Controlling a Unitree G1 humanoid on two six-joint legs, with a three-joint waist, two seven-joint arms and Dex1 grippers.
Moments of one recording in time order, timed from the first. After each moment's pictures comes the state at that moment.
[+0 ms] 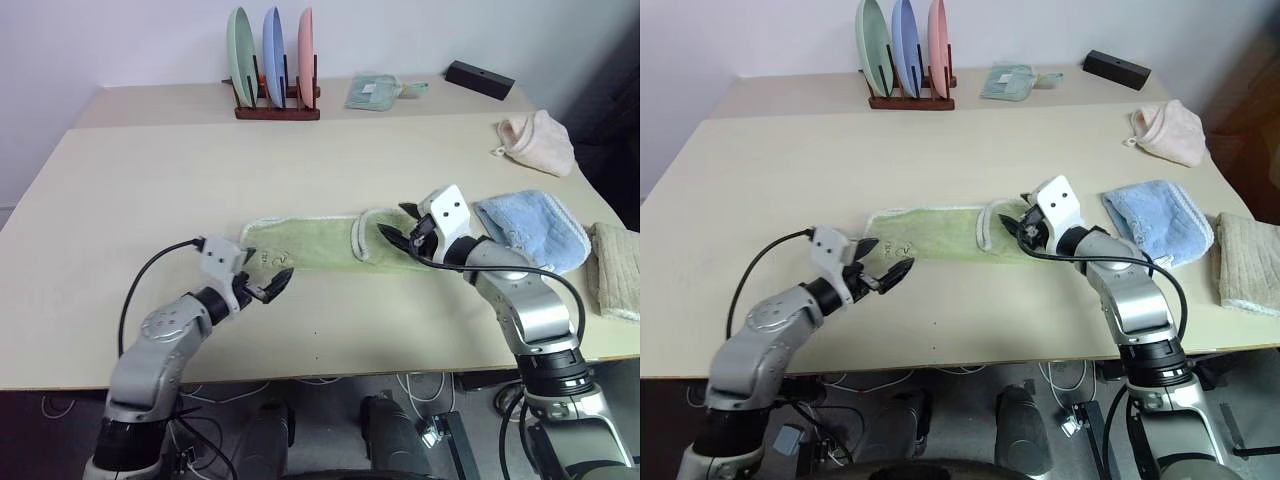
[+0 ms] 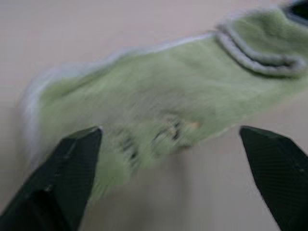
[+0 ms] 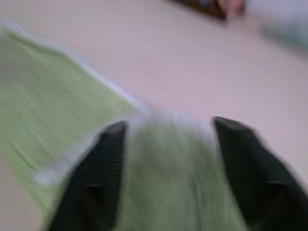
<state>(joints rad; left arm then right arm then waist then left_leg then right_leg) -0.06 0.33 0.13 -0.44 -0.45 0.72 -0.45 -0.41 -0.53 0.05 -0.20 0.23 0.46 0.59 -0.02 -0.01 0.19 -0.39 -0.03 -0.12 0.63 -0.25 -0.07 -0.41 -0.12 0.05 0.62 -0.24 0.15</state>
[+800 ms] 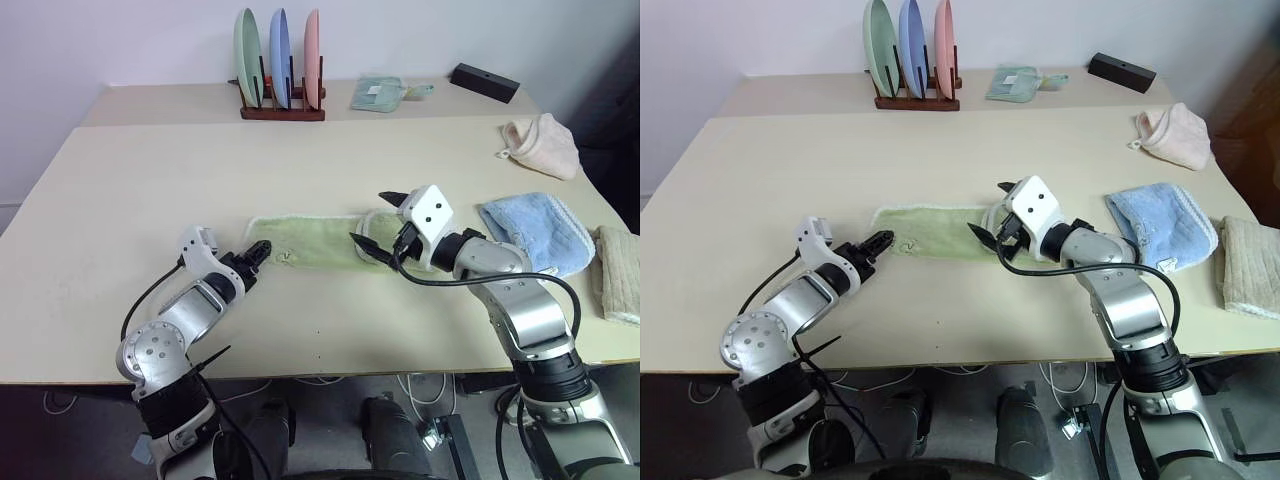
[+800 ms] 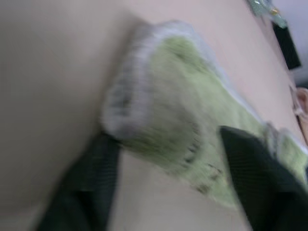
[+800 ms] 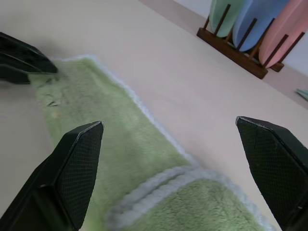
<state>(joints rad) -0.35 -0.08 0.56 -0.32 -0.85 1.20 0.20 -0.40 -0.51 0.12 -0.28 0.18 0.44 0.62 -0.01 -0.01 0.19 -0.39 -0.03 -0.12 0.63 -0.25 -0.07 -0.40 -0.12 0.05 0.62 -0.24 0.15</state>
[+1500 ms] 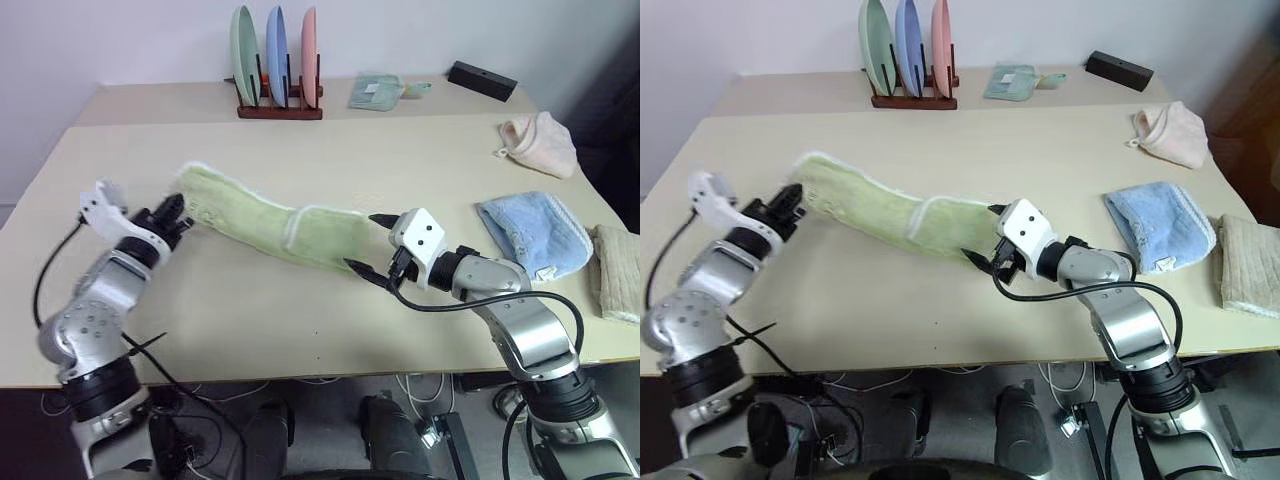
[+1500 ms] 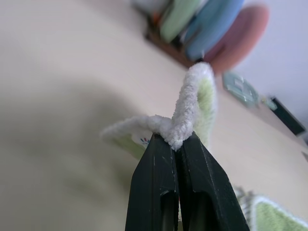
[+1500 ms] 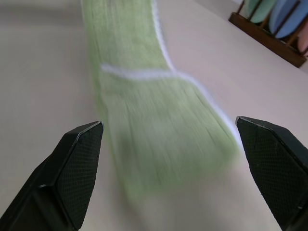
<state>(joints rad) -0.38 0.38 0.55 -0.22 -0.83 0.86 -0.12 -0.33 -0.54 0.15 -0.37 0.18 0.47 0.67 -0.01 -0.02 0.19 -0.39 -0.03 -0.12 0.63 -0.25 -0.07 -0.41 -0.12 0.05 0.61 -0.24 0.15</state>
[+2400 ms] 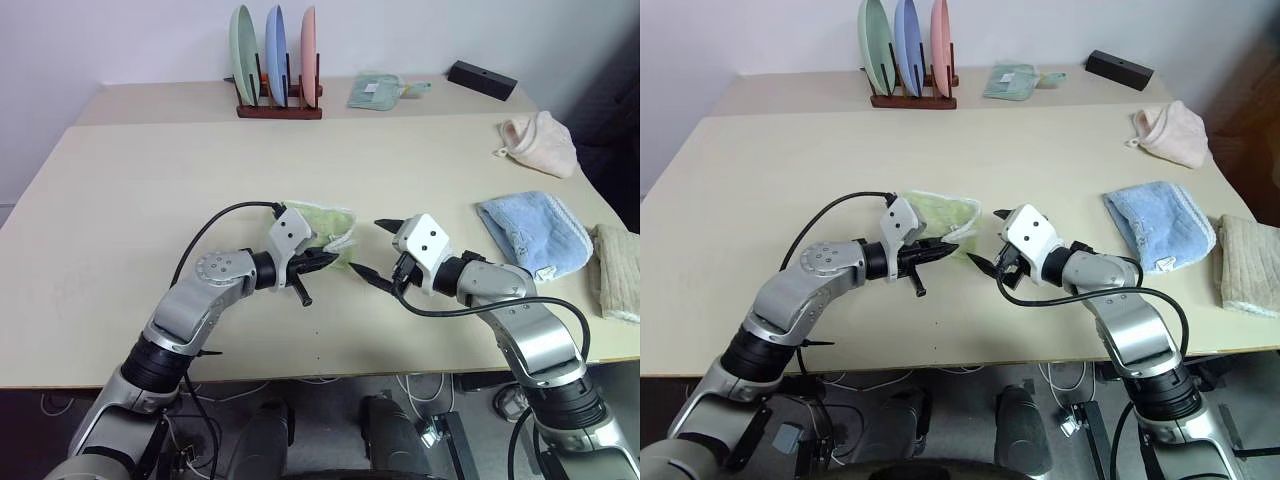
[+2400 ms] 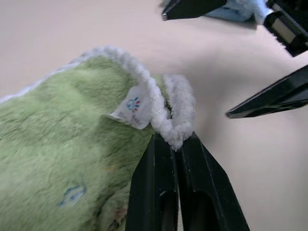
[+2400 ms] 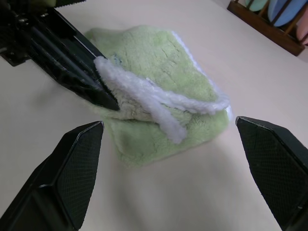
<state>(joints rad) -0.47 0.45 -0.28 -0.22 -0.40 0.63 -0.67 -0.29 -0.57 0.14 -0.39 0.16 0.49 0.65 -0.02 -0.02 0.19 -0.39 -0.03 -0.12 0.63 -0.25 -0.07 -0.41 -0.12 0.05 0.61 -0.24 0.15</state>
